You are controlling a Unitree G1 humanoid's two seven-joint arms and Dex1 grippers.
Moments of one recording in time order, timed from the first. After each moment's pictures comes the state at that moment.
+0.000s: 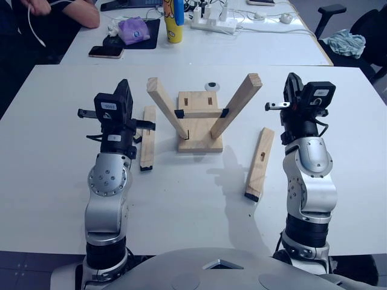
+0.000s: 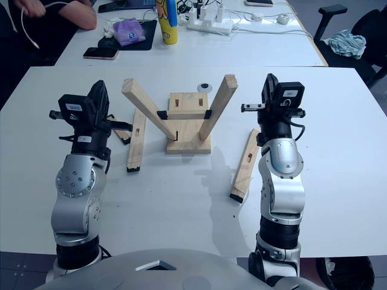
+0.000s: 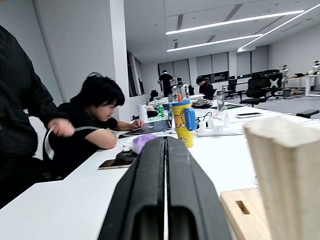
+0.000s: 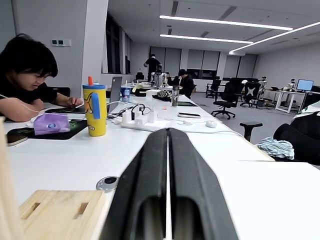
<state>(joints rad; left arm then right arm) 0.00 0.09 -0.05 -0.66 0.10 0.40 0.02 -0.15 -0.11 -0.12 -0.51 0.05 0.41 0.02</state>
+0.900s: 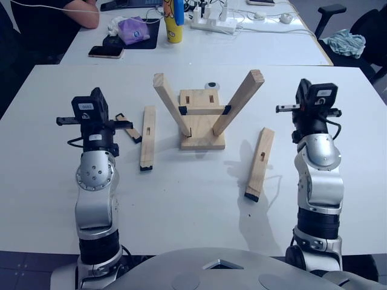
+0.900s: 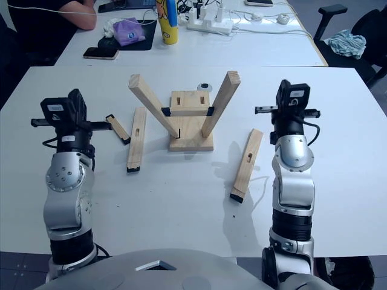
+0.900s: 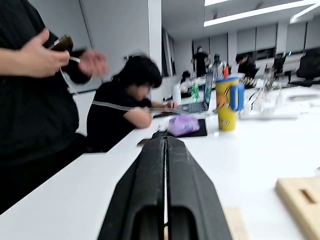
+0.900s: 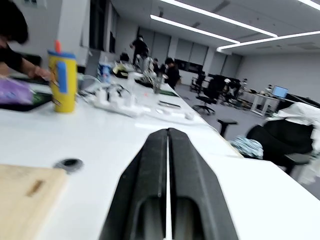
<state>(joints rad) -0.04 0.09 0.00 -0.59 0.06 0.42 0.01 -0.18 -0.22 -0.10 -0.37 0.00 0.36 0.08</state>
